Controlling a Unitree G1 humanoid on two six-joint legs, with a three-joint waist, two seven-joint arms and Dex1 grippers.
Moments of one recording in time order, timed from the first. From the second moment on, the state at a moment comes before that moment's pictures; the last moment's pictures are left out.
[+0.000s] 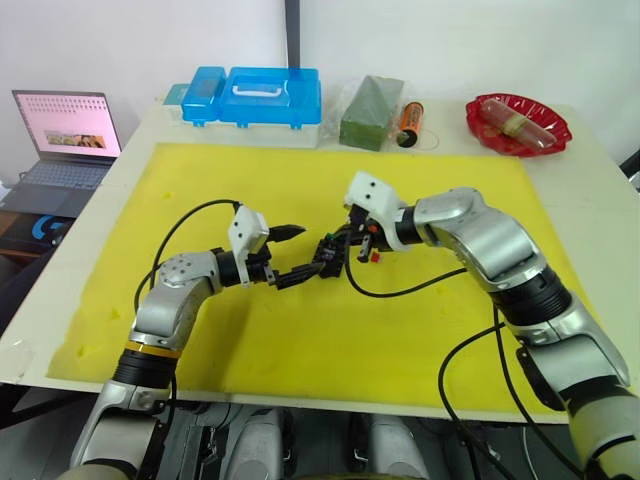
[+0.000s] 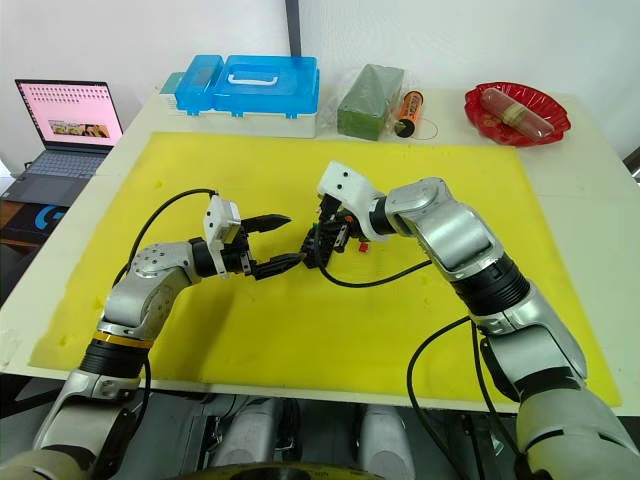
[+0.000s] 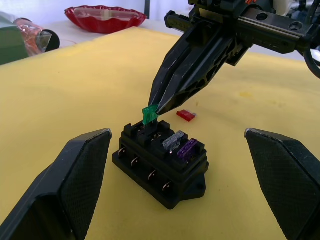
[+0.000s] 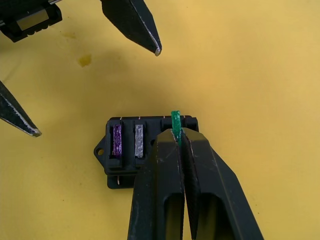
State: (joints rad) left arm -0.44 0.42 -0.09 0.06 -0.40 0.25 -1.00; right arm -0.88 -0.59 0.42 -0.07 0.23 0.90 0.88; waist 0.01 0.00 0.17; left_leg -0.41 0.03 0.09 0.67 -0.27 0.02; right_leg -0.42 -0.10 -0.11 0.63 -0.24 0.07
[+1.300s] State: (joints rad) left arm -0.41 0.43 -0.09 0.03 -0.40 0.24 -0.99; right arm -0.84 -0.56 0.42 -0.05 0.17 0.83 0.89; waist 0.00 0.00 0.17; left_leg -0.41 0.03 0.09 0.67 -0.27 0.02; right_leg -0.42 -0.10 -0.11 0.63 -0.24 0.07
